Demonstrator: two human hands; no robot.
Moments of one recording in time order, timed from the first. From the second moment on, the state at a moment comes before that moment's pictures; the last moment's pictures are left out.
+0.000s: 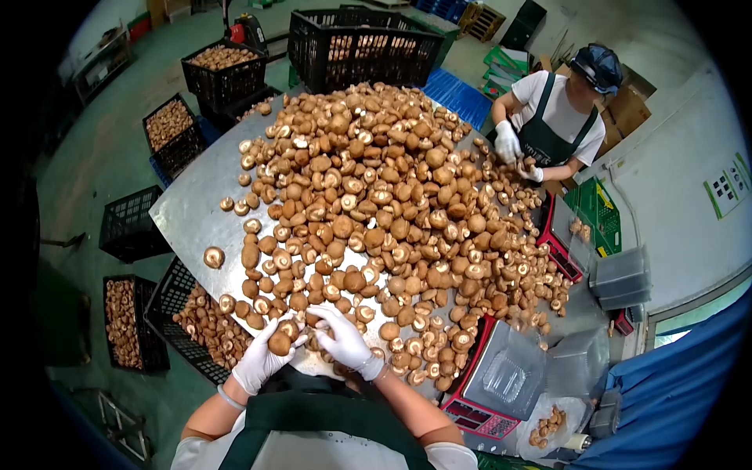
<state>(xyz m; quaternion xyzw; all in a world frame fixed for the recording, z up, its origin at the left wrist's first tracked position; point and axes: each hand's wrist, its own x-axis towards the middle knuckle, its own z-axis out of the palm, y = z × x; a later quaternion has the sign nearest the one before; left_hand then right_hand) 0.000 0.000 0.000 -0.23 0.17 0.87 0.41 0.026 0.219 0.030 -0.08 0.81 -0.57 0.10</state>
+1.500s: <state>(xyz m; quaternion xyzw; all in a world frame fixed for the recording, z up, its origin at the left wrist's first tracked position) -0.042 0.015 0.070 0.31 0.86 0.41 0.02 0.219 0.455 0.111 0.40 0.85 -0.01 -0.35</state>
